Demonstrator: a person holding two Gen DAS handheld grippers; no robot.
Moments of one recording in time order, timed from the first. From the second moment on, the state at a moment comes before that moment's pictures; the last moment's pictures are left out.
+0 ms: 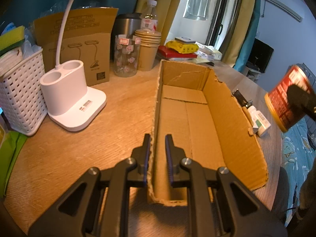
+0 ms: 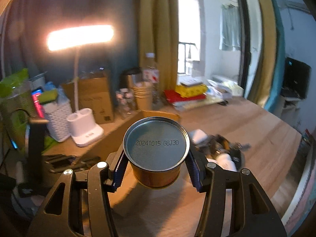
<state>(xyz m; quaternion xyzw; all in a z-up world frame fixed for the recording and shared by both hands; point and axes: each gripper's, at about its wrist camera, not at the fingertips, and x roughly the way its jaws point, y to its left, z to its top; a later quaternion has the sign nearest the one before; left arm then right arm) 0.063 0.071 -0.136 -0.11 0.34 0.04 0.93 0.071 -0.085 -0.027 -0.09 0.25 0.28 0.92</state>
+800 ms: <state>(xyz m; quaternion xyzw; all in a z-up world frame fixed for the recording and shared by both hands) 0.063 0.071 -0.136 -0.11 0.34 0.04 0.93 0.075 -0.037 -0.070 -0.09 0.31 0.33 0.88</state>
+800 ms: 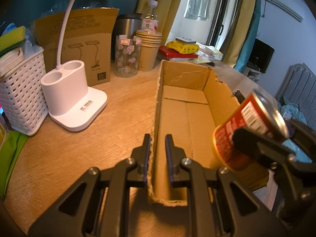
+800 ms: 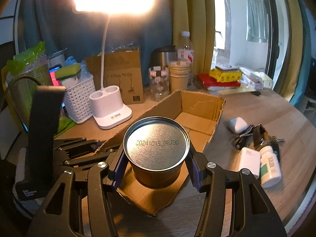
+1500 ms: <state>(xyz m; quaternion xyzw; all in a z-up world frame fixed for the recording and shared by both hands) 0.064 0.074 -0.135 -0.12 0.34 0.04 0.93 0.081 -0.039 -0.079 -0.10 0.34 0.34 0.87</state>
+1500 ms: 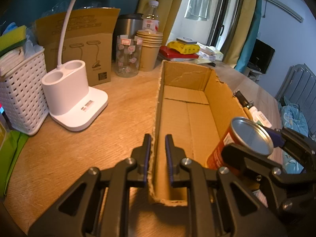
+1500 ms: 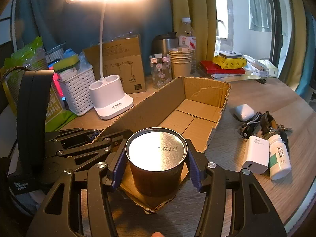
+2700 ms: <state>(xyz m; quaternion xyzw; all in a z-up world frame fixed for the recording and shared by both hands) 0.065 0.076 -0.136 -0.12 0.34 0.04 0.93 0.121 -0.161 -0.046 -0.04 0.28 0.17 0.94</state>
